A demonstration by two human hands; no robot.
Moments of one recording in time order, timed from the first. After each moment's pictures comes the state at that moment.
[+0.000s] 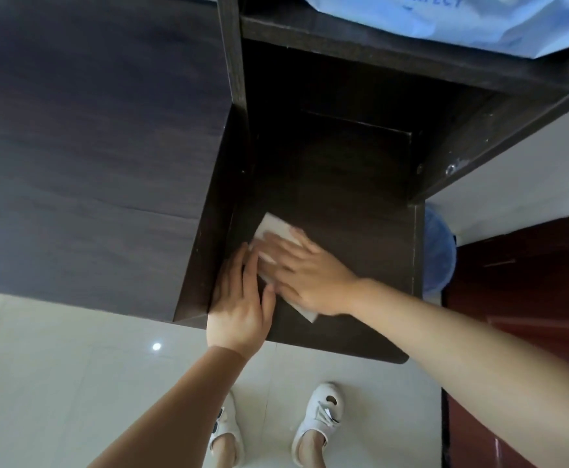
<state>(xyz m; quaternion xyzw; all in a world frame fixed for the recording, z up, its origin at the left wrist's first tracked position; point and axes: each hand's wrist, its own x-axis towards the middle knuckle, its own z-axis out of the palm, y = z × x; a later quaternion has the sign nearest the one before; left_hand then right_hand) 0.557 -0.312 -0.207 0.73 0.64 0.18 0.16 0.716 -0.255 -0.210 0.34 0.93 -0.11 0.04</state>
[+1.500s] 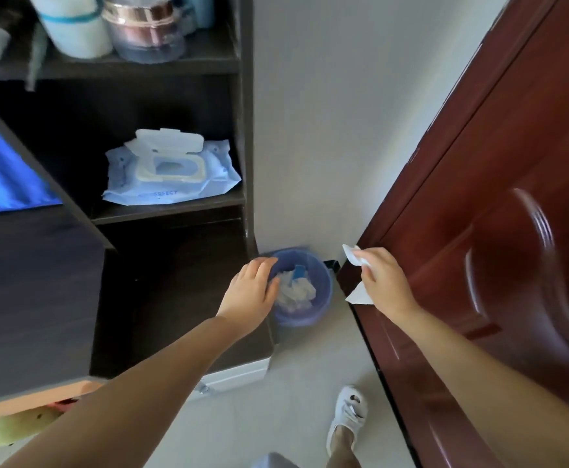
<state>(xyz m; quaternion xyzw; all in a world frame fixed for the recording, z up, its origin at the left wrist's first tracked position) 0.737 -0.320 -0.016 0.87 0.39 0.13 0.28 0.972 -0.426 -0.012 0.80 0.53 -0.08 -0.27</state>
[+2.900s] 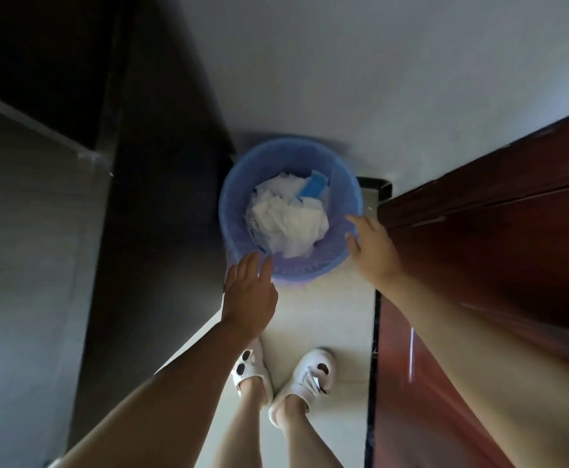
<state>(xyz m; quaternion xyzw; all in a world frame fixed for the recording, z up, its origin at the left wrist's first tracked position) 0.913 -0.318 -0.405 0.79 0.56 -0.07 0.24 1.145 -0.290 -0.414 0.74 0.59 -0.31 -0.11</state>
